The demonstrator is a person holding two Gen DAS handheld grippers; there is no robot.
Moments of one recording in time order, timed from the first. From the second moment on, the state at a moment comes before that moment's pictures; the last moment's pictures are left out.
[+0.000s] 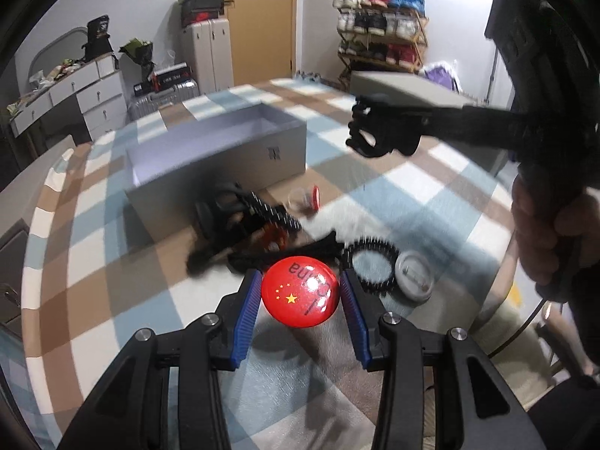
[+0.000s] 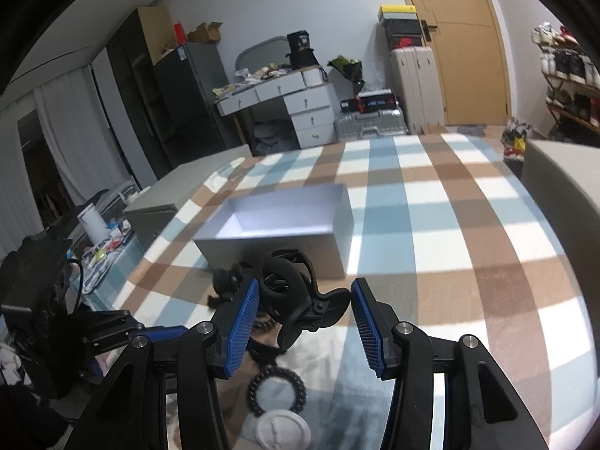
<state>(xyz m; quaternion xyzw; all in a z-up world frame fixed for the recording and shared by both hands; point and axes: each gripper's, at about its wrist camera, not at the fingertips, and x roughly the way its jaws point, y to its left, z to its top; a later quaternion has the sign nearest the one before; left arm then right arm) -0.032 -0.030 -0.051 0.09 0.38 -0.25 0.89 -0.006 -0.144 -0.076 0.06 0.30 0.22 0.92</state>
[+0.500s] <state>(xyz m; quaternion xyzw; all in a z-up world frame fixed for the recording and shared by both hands) 0.024 0.012 -0.011 0.02 0.32 -0.19 0.93 0.029 -0.096 -0.032 0.00 0.27 0.23 0.94</state>
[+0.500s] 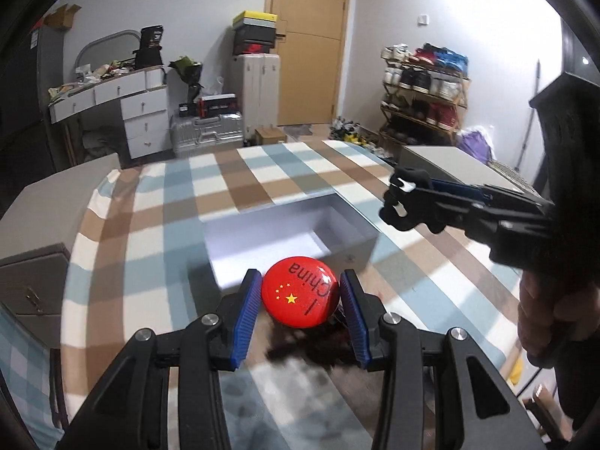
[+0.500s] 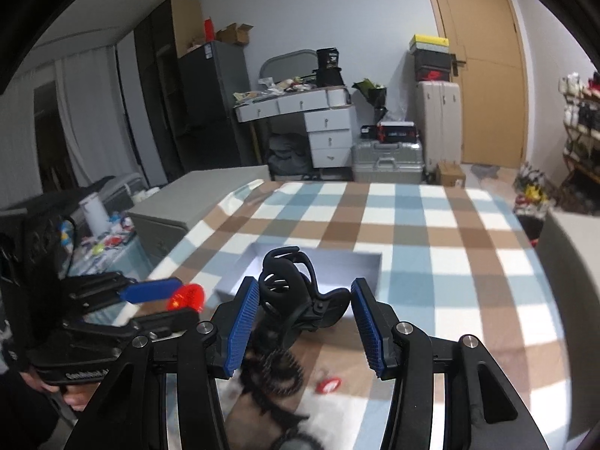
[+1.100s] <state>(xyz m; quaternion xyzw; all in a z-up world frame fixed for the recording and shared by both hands) 0.097 0.008 -0.024 0.02 0.36 -0.18 0.91 0.112 -0.074 -0.051 0.01 0.33 0.25 0.91</state>
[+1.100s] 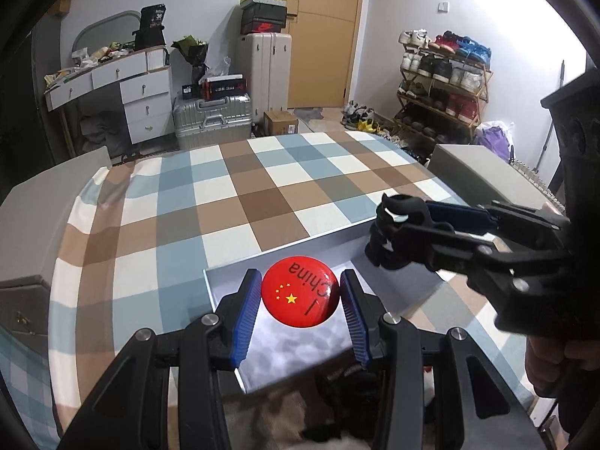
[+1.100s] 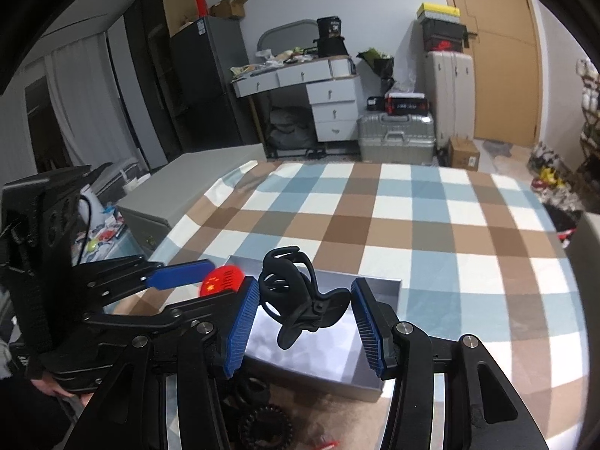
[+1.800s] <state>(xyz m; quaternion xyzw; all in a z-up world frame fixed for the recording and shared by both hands) 0.125 0.010 -0.049 -0.01 0.43 -0.20 0.88 0.154 -0.066 -0.090 0.03 0.39 0.27 0.88</state>
